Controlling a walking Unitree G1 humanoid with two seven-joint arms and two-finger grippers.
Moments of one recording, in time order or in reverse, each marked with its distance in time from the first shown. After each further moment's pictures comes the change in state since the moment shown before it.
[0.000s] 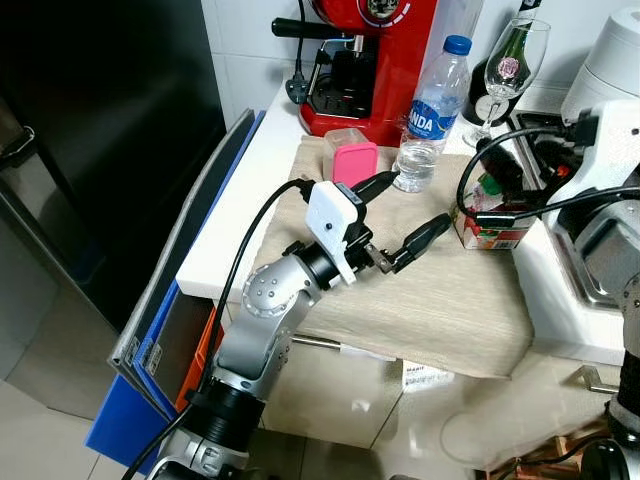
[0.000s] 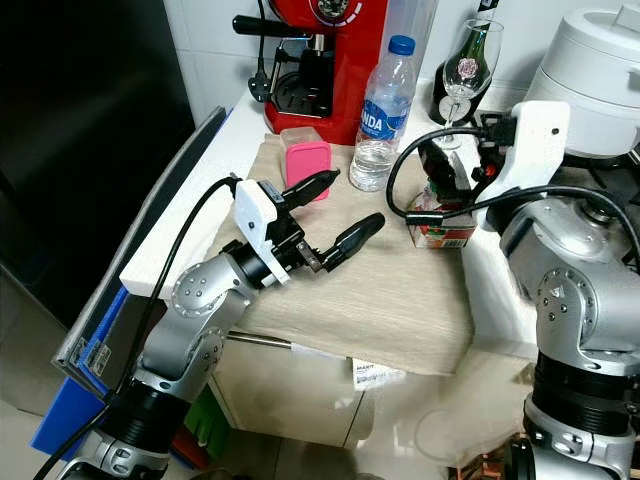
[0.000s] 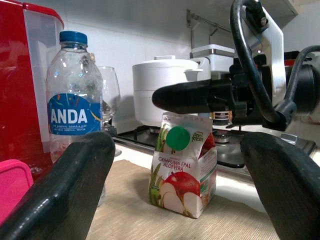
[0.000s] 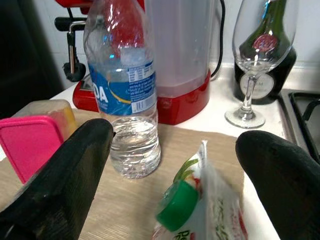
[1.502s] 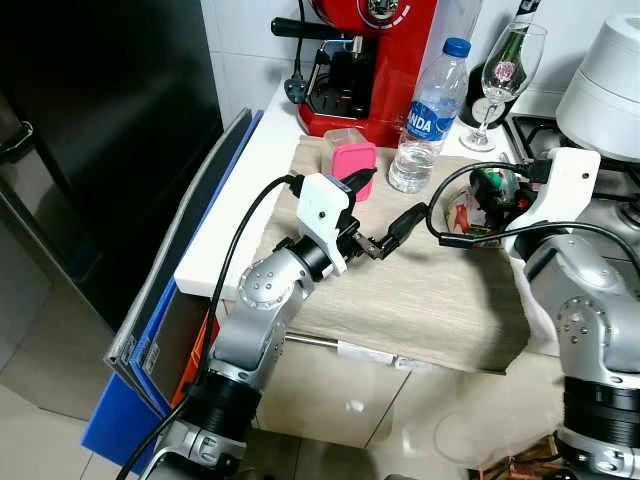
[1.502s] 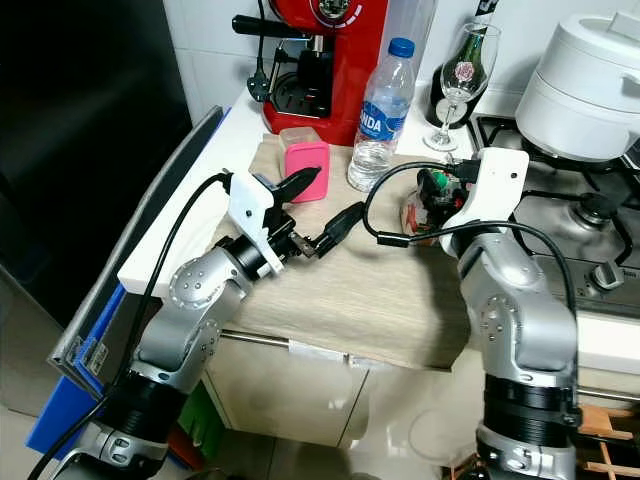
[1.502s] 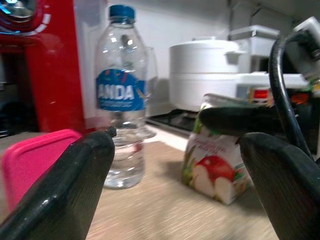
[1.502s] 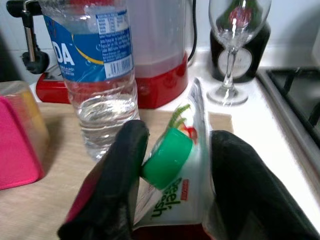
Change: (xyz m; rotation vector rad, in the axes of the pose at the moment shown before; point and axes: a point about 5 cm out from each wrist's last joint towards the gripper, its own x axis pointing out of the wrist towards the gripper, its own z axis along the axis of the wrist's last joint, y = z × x) left arm -0.005 0.020 -0.007 0.036 0.096 0.162; right arm 0.017 0.013 -0.049 0.016 -0.032 -0.149
